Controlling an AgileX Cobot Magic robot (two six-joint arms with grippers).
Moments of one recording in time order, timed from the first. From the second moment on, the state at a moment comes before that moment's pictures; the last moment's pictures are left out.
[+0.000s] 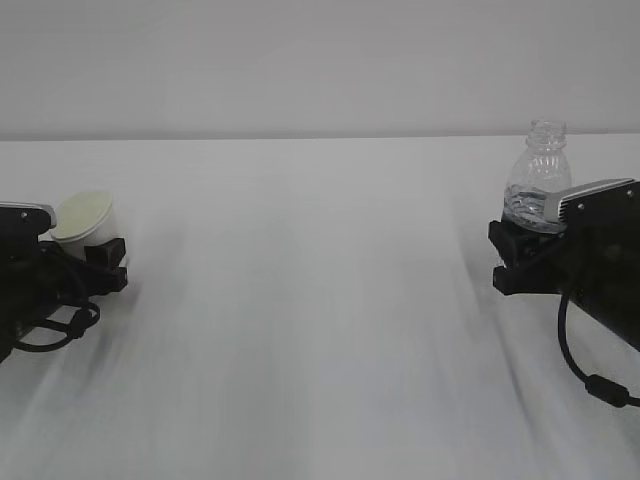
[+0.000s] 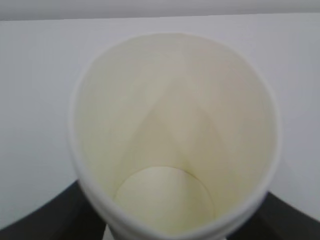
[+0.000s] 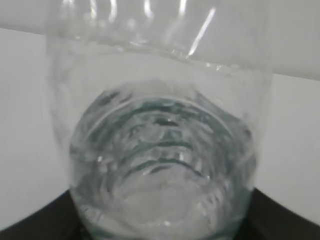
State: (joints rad) left arm -0.11 2.19 -0.65 0.03 -1.15 -0.07; right arm 0.08 1.97 -0.51 -0.21 -1.12 -0.07
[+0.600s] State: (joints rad) left arm -0.11 2.15 -0.65 0.44 -1.15 -0.11; right arm 0.08 1.97 -0.51 -0.21 -1.12 -0.07
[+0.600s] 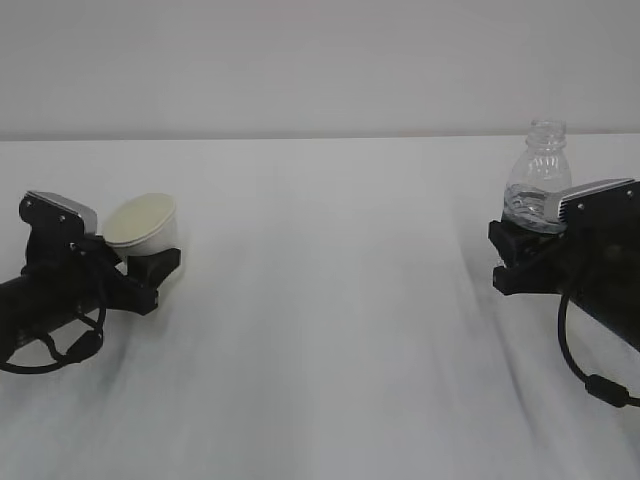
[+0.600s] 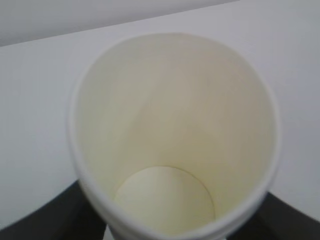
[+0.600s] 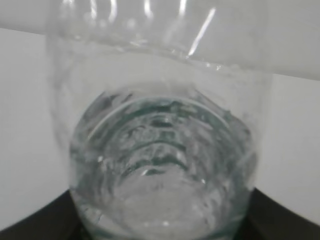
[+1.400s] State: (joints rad) left arm -0.11 2.11 -0.69 0.98 -1.15 -0.44; right arm 0.08 1.97 -0.51 -0.23 -1.12 -0.07
